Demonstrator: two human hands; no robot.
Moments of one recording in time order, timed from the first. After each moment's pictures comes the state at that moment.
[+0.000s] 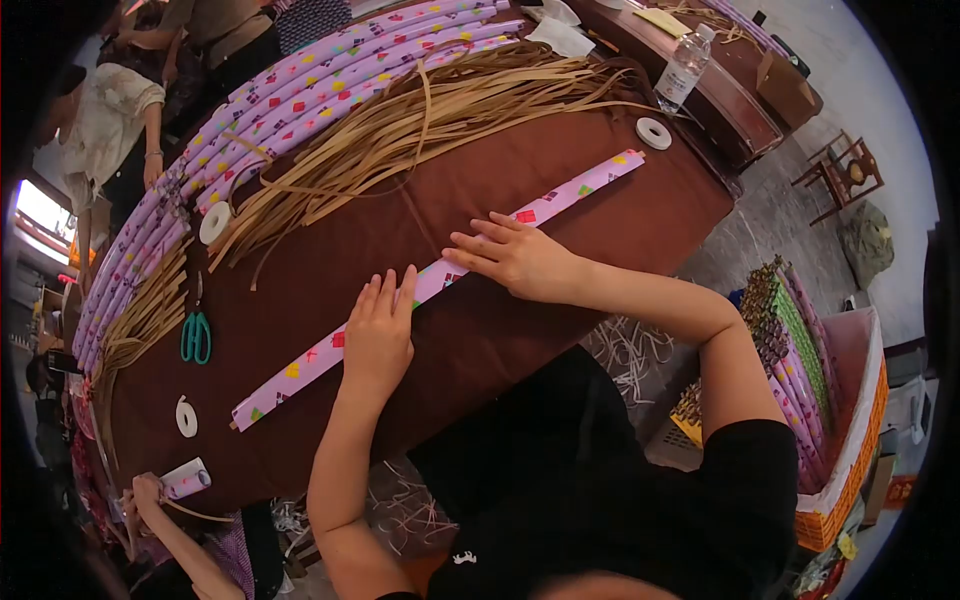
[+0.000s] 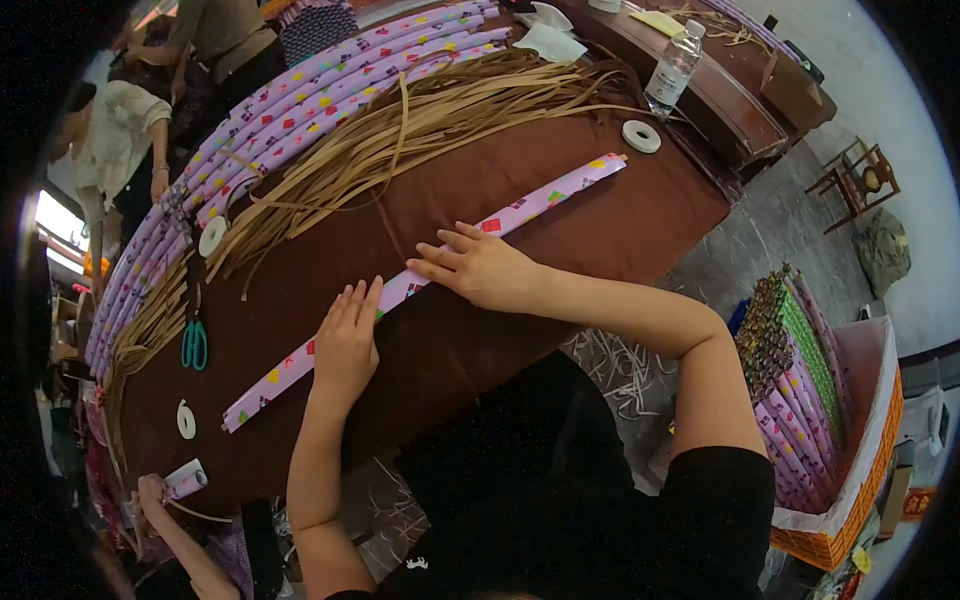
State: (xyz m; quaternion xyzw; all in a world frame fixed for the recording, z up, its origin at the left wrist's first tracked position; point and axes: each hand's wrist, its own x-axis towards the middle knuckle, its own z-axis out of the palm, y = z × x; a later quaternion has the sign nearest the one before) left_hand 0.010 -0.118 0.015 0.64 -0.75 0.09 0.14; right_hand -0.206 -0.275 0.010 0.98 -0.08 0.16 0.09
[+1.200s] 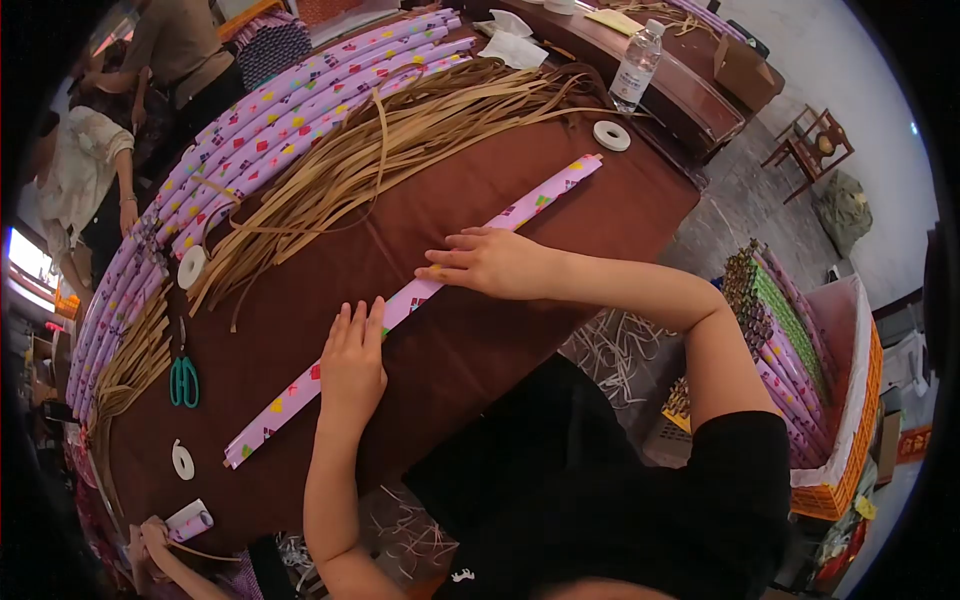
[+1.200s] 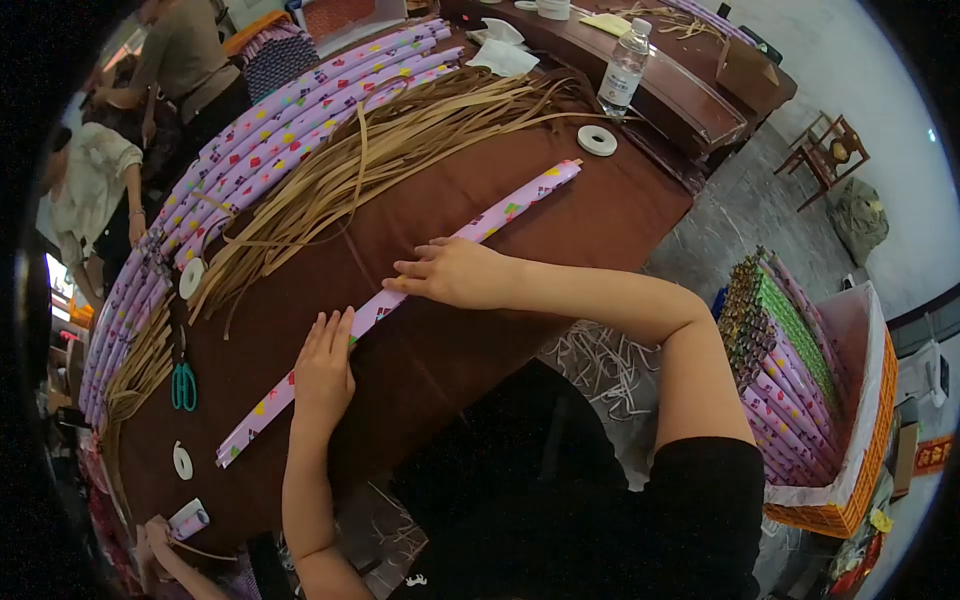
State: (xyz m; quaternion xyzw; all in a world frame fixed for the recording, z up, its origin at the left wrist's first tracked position) left_hand 0.017 -0.120 0.013 0.63 -0.76 0.07 0.14; right_hand -0.216 -0.293 0.030 0.99 -0.07 0.08 0.05
